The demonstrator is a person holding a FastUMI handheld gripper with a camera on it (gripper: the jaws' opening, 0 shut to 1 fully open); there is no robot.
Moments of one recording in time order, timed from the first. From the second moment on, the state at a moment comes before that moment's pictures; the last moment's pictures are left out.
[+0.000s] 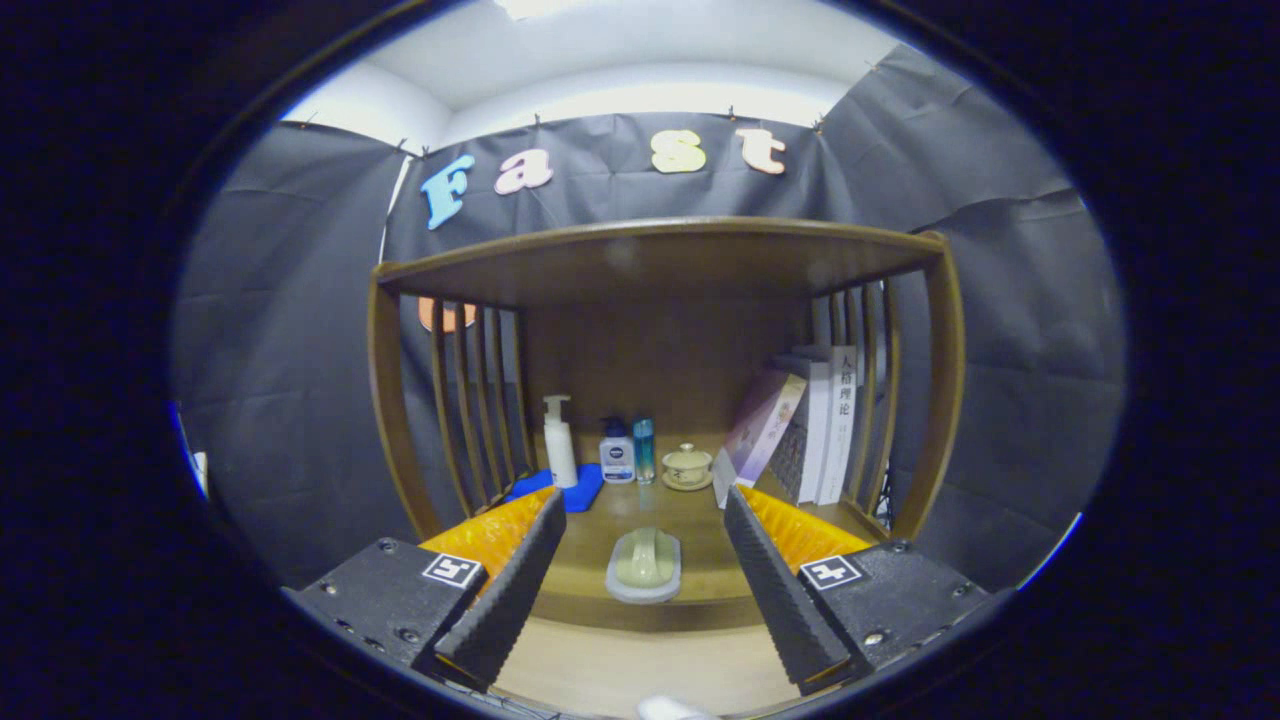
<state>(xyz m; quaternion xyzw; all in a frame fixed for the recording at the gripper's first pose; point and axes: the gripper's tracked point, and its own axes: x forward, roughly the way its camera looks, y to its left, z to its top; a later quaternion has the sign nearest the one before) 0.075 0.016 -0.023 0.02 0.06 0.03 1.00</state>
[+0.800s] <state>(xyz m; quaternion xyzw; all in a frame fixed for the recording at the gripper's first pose) -0.043 -0.010 -0.189 0.03 0.09 0.01 1.00</state>
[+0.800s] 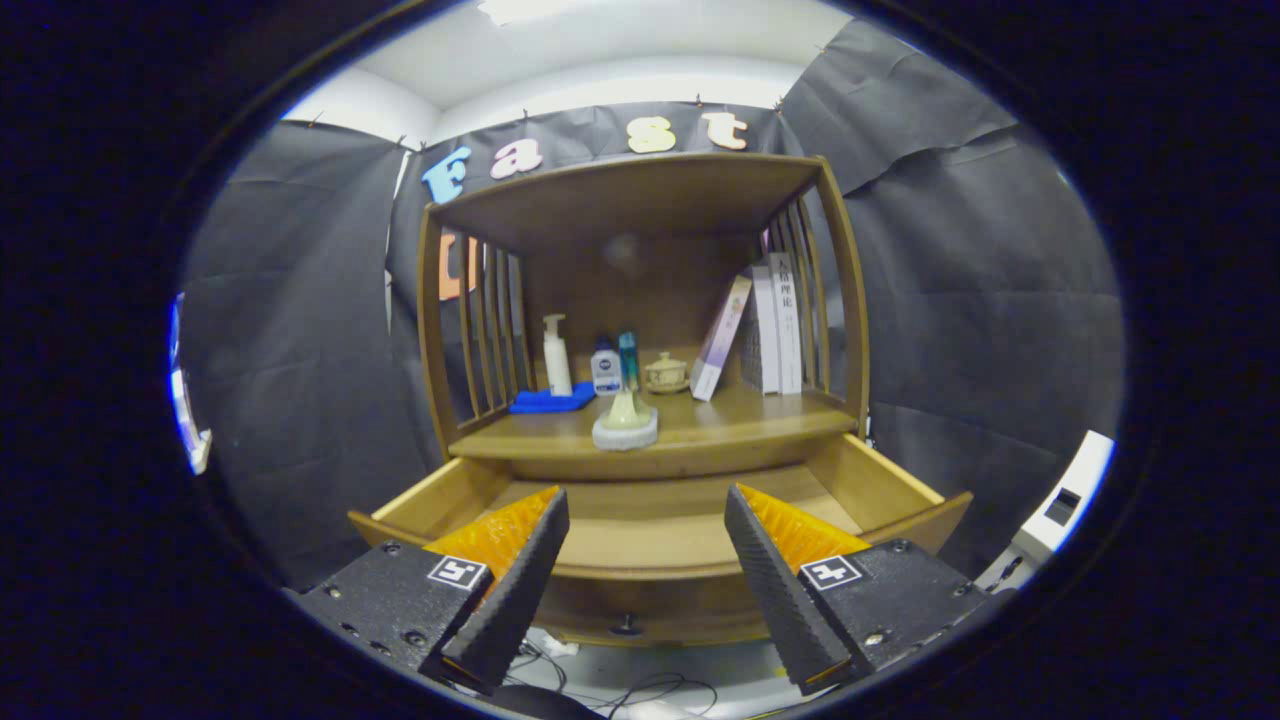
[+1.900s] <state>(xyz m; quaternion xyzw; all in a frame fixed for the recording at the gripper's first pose) -0.023 -0.003 -0.262 0.02 0.14 -0.02 0.99</state>
